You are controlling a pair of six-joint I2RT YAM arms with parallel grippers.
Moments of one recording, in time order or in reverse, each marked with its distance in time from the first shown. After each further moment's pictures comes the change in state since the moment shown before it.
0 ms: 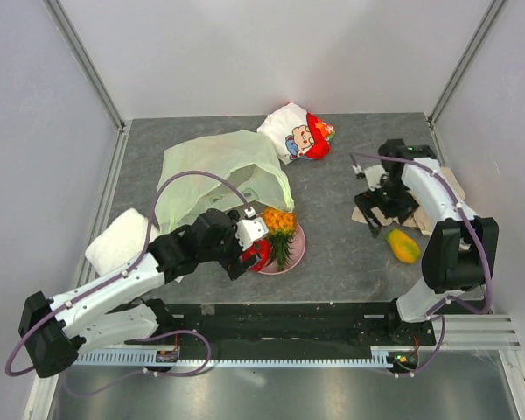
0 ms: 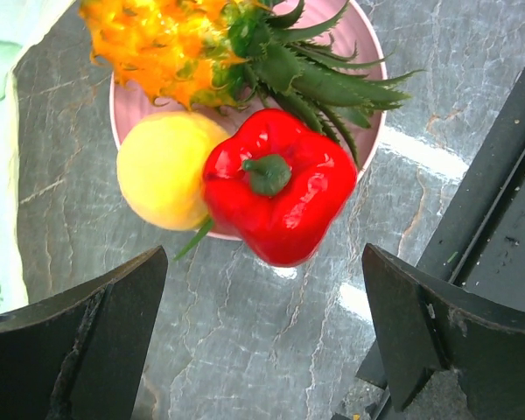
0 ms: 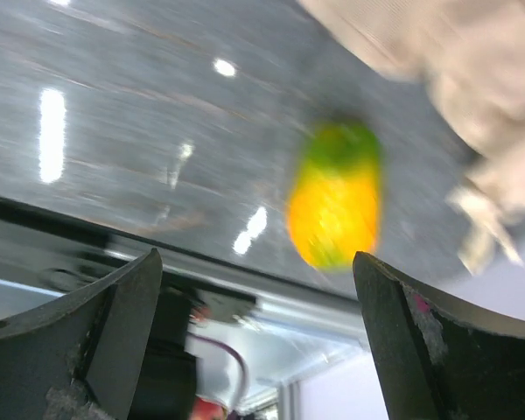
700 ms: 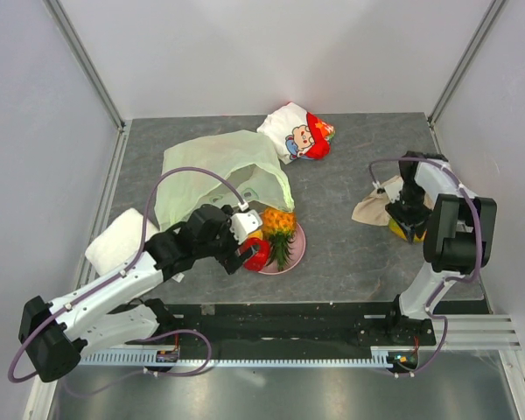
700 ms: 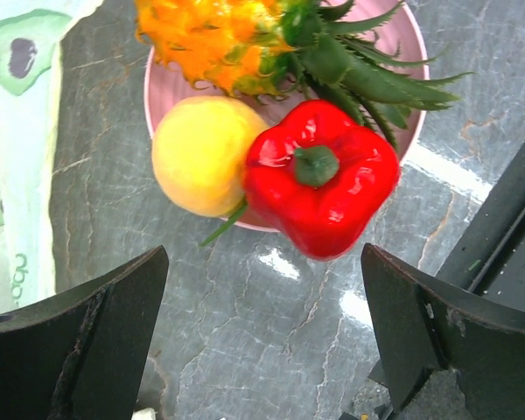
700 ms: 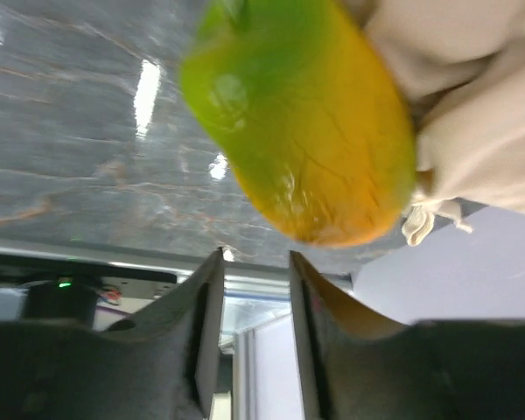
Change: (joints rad) left arm 0.061 -0.009 0.000 -0.002 -0.015 -0.008; right arm -0.229 0.157 -0.093 0.084 0.238 -0.211
